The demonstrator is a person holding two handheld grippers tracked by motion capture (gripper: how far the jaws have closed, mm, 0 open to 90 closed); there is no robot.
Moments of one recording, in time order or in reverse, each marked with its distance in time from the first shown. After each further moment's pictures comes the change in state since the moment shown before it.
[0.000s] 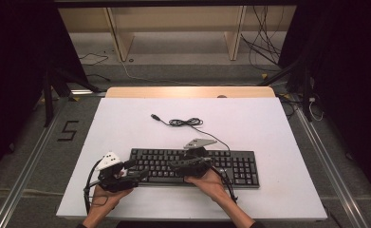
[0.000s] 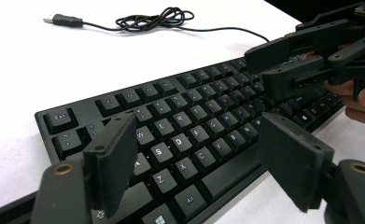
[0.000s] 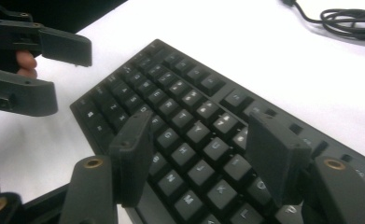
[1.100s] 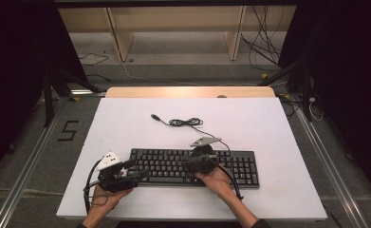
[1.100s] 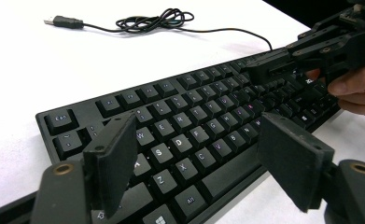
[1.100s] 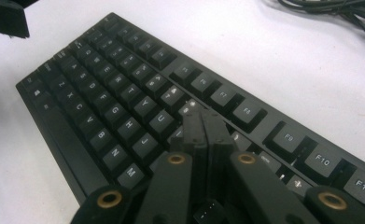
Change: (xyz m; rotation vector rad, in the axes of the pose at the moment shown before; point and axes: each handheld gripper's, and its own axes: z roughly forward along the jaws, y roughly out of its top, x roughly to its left) left arm 0.000 0.000 -0.001 -0.004 0.002 0.002; right arm -0.021 -0.006 -0.004 0.071 -0.094 -0.002
